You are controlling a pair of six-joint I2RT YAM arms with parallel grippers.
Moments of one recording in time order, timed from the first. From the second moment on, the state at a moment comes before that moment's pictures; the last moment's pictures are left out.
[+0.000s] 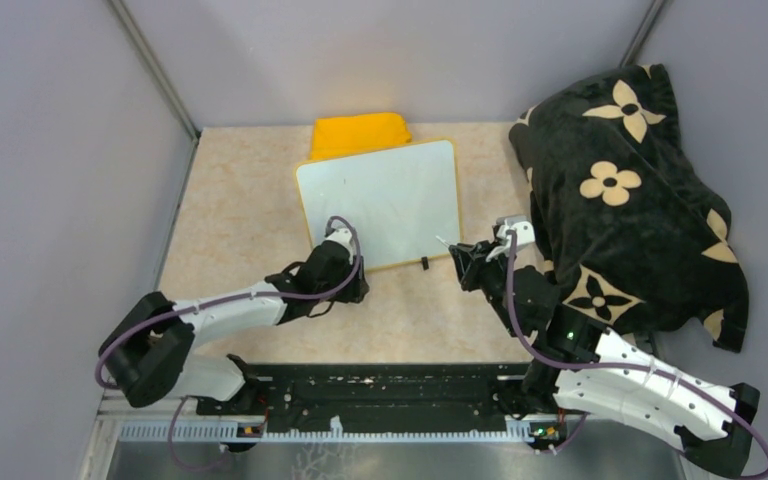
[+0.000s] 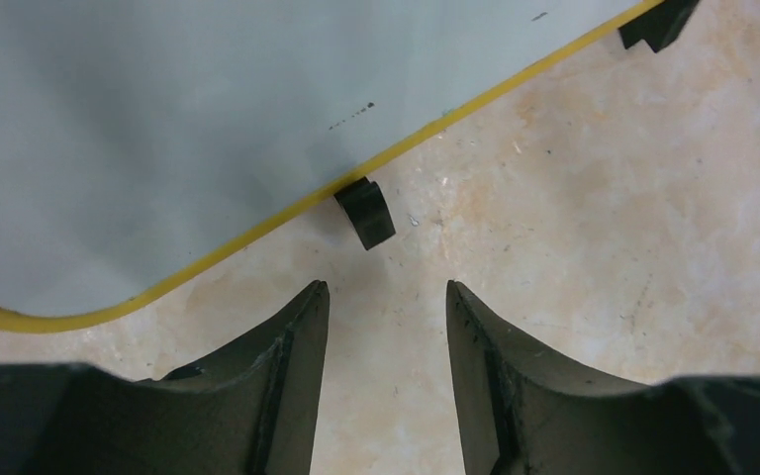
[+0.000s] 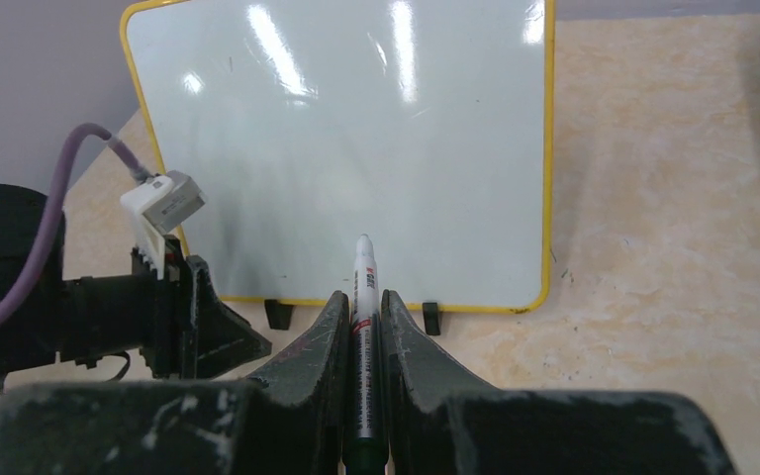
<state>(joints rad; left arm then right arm) -0.81 1.32 0.58 0.01 -0.16 -0.53 1.03 0.58 0.60 -0.13 0.62 0.32</state>
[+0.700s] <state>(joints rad) -0.83 1.54 0.70 0.03 -0.30 -0.57 1.03 0.55 0.60 -0.12 0.60 0.32</state>
